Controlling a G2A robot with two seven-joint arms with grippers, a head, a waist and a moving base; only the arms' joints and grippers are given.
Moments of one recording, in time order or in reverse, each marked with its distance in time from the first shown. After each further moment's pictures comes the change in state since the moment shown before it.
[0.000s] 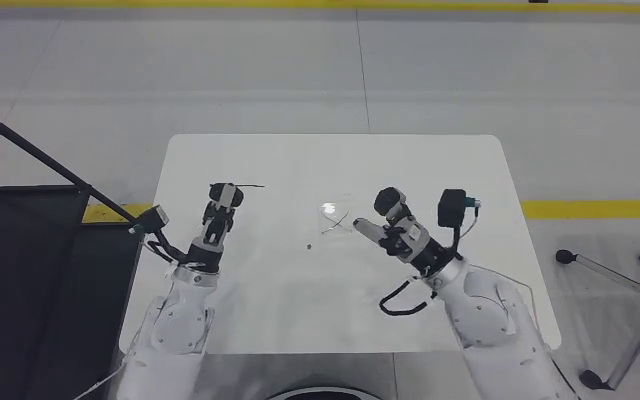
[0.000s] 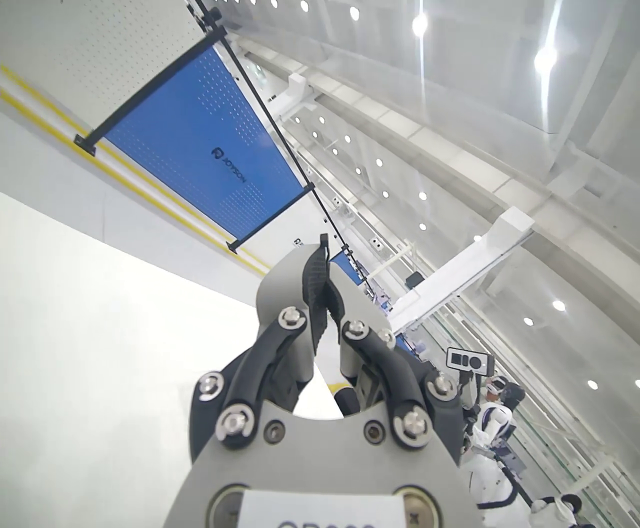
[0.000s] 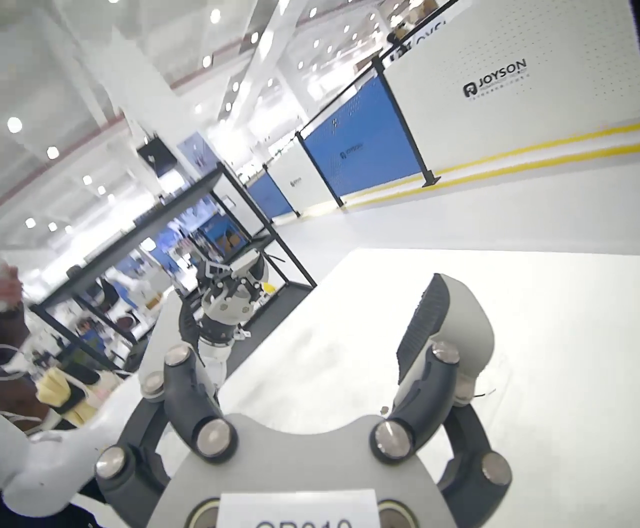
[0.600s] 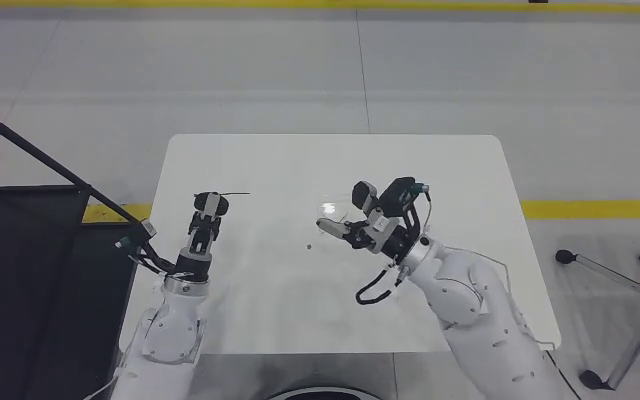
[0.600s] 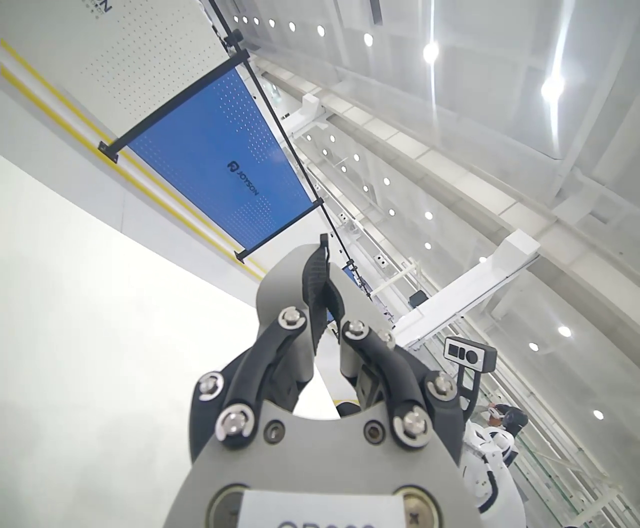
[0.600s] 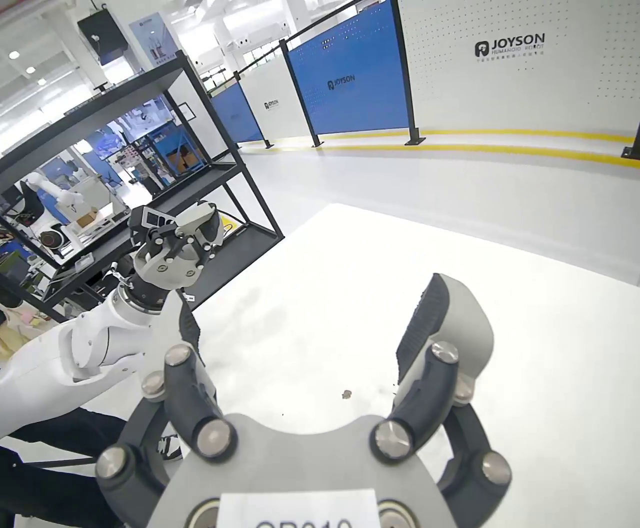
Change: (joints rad) left arm 0.042 0.002 -0.023 0.003 -0.038 -0.016 0.017; right arm 0.130 -0.012 -0.108 0.034 -0.183 0.101 0.089
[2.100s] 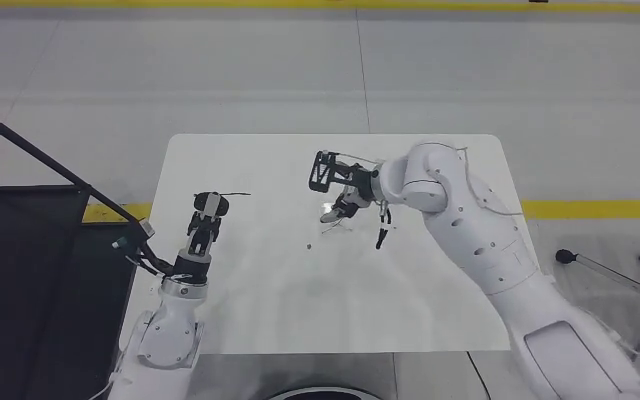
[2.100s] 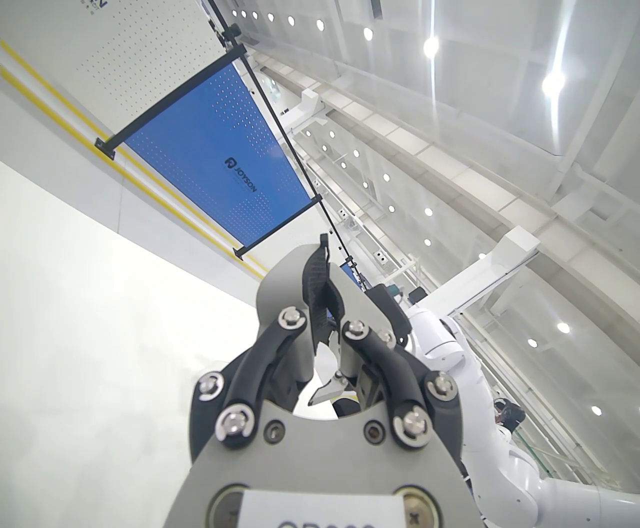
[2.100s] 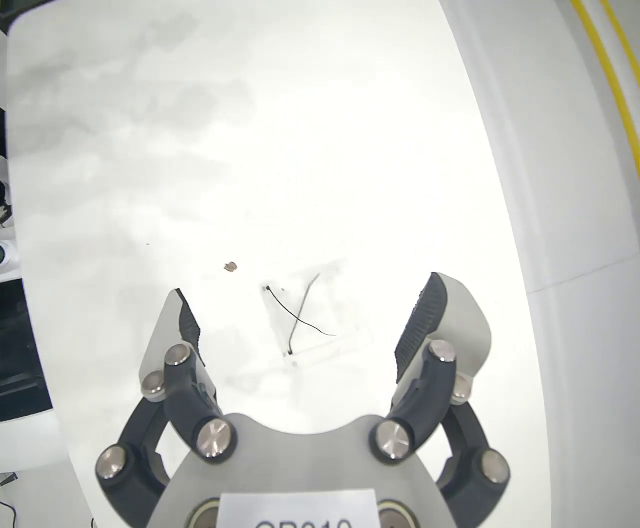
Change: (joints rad) left arm 0.029 0.005 -0.006 -0.060 -0.008 0.027 -0.016; right arm 0.727 -0.074 -0.381 0.619 -0.119 -0.389 0.536
